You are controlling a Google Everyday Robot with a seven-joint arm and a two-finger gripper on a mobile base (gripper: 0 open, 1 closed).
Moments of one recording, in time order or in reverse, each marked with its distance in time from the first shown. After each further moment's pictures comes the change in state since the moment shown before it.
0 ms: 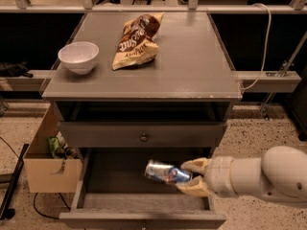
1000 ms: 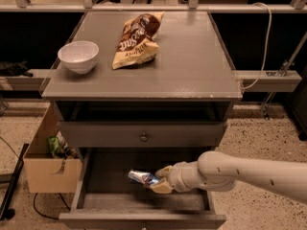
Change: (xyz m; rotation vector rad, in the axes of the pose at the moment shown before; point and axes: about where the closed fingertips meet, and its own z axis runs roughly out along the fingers) arm 0.092 -0.027 0.210 -0.103 0.076 0.173
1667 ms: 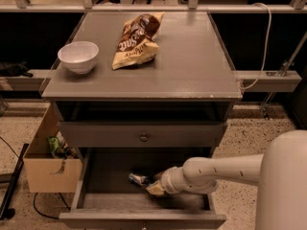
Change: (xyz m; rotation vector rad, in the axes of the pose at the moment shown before) arm 0.049 -0.030 0.070 0.064 0.084 0.113
